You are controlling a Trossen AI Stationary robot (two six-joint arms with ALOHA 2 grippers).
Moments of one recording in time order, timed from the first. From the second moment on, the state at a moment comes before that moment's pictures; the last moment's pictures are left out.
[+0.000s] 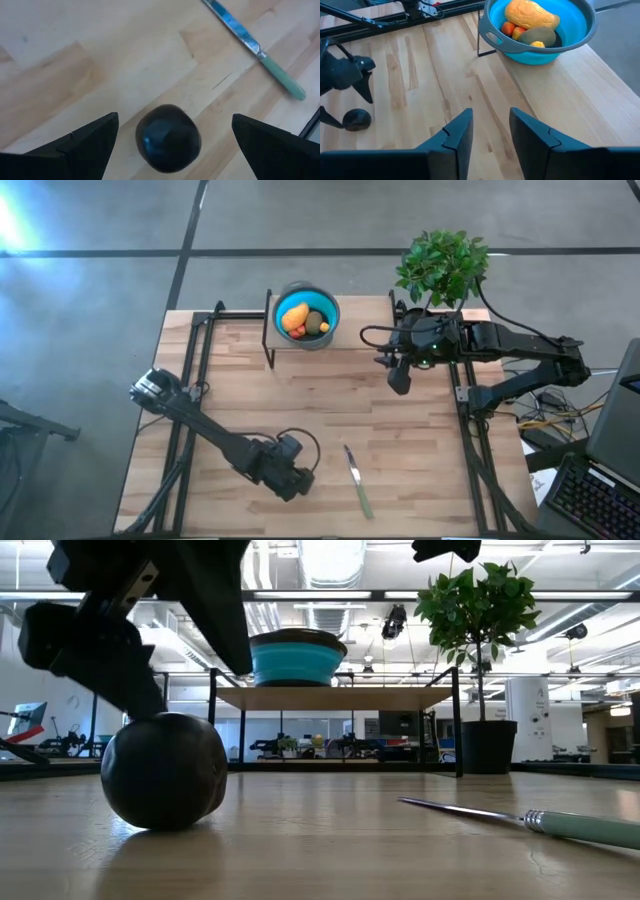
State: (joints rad) left arm -0.57 1.78 1.24 -0.55 -0.33 -1.51; right arm -0.04 1.20 1.37 -0.85 0.21 0.24
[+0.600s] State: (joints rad) left arm -0.57 1.87 1.31 -0.62 -0.27 -1.57; right arm -0.04 1.20 1.37 -0.85 0.21 0.23
